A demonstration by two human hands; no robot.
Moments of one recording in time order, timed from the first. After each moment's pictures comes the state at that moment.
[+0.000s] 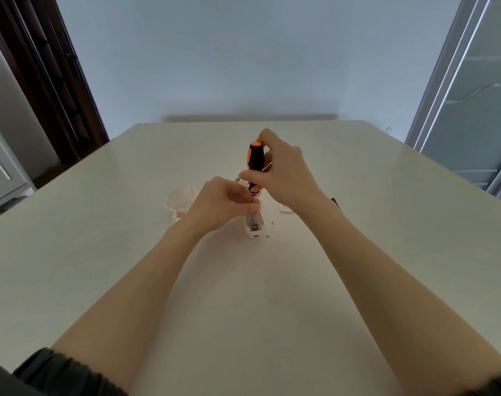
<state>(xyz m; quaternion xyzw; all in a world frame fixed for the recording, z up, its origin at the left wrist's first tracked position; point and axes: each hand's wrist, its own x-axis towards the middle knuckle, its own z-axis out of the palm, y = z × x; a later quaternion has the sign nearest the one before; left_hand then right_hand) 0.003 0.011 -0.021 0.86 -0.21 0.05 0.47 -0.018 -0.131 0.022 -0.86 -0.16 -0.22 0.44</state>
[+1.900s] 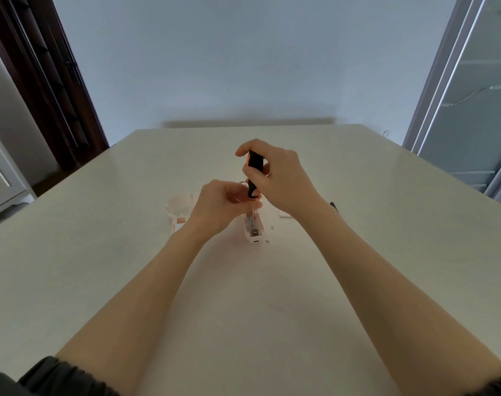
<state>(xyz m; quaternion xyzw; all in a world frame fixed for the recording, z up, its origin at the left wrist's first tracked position) -0.003 0.003 -0.014 0.84 -0.18 0.07 0.51 -0.022 -0.130 0.026 -0.86 -0.19 -0.25 0.40</state>
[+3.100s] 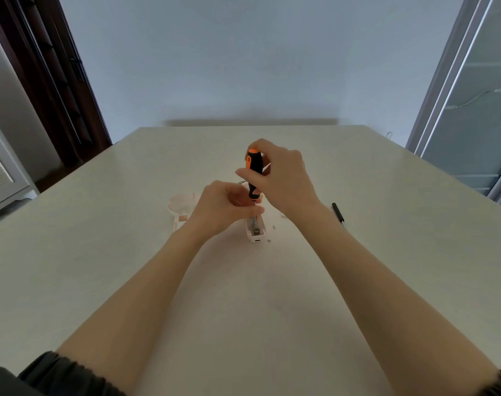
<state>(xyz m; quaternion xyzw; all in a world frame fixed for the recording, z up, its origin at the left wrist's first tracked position) 0.000 0.007 -0.020 0.85 -0.18 0.07 0.49 -0.021 -0.124 0.024 -0.86 -0.15 -0.28 0.39</state>
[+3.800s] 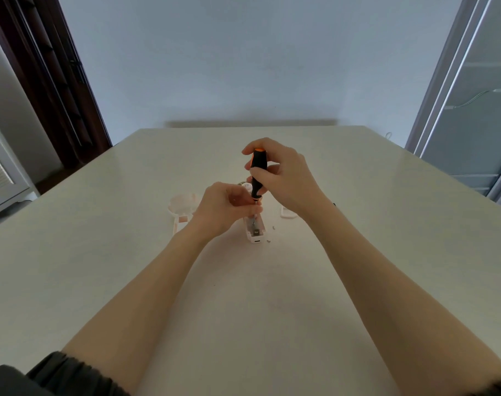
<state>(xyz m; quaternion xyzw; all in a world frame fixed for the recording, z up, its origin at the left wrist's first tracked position) 0.002 0.005 -0.021 0.84 -0.18 0.05 0.51 -0.021 -0.136 0.024 -0.82 -0.18 -0.21 0.50</state>
